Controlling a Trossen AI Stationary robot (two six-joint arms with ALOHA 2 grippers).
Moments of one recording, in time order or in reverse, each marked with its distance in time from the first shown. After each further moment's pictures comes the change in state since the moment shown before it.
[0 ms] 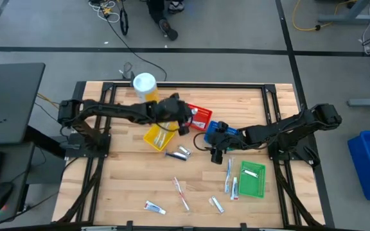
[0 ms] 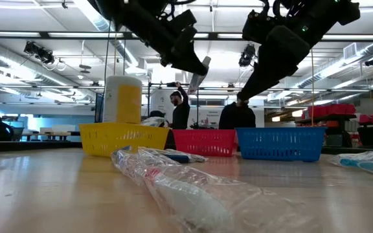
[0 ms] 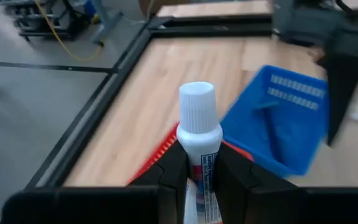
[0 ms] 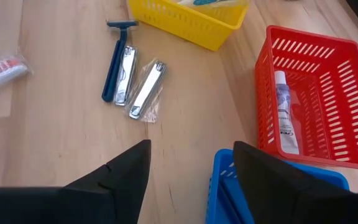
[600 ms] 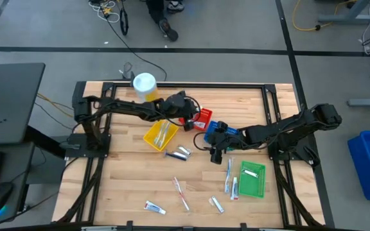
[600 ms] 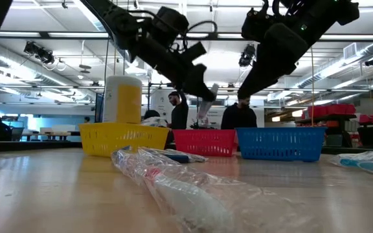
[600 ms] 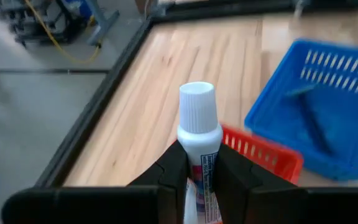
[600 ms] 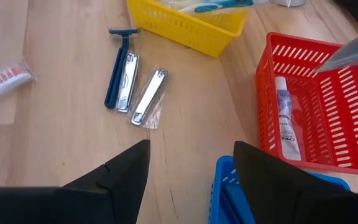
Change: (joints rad) left arm 0.087 0.191 0.000 0.185 0.083 0.097; right arm 0.000 0.000 0.000 0.022 -0.001 0.000
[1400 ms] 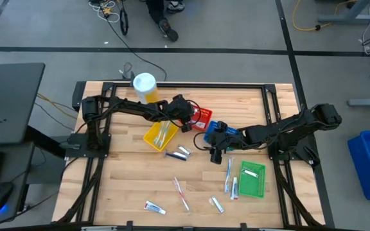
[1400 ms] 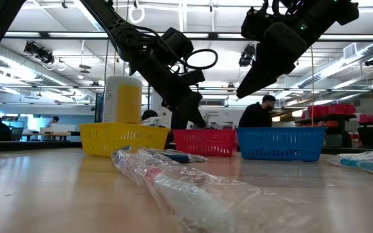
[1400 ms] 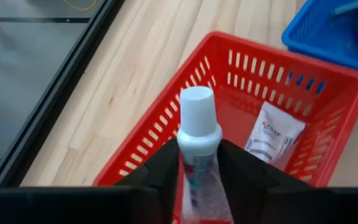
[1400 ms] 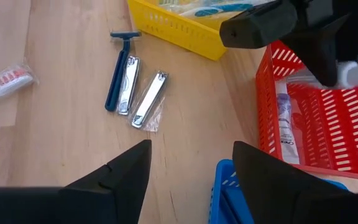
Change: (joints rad) left arm 0.024 0.088 0.000 -0.100 -0.052 -0.033; right arm 0.000 0.000 0.000 0.009 0.000 -0.010
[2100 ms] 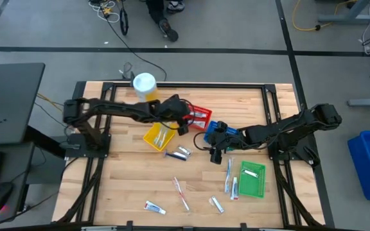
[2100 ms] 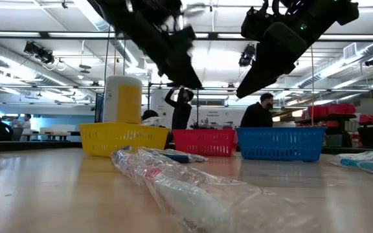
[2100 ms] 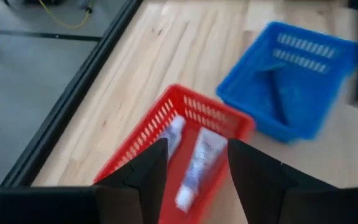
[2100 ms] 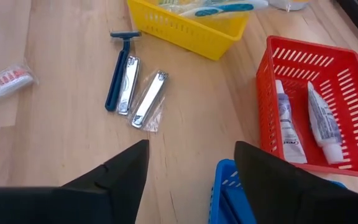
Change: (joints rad) left arm -0.090 -0.251 0.004 -0.201 0.003 -0.094; right arm 0.000 0.000 0.000 0.001 0.000 0.000
